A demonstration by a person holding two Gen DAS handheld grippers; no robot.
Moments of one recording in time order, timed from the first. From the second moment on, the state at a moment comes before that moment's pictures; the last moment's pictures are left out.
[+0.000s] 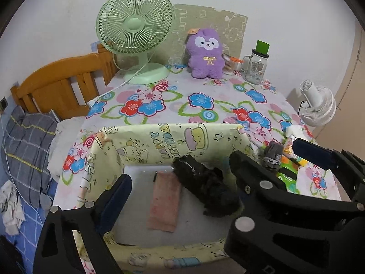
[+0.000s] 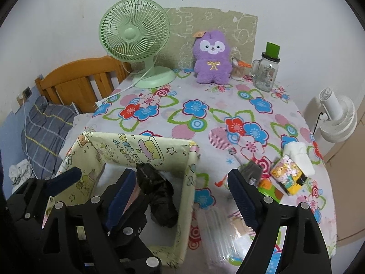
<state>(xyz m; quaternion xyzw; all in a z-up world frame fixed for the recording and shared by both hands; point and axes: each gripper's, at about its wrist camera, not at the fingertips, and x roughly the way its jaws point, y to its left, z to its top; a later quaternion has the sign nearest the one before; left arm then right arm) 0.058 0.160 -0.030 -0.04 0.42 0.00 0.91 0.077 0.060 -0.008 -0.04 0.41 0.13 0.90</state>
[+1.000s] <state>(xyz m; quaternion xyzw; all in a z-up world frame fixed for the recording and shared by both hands) 0.010 0.075 -0.001 0.00 0.38 -0.03 0.93 0.025 -0.024 0.018 -0.02 0.37 0.10 0.92</state>
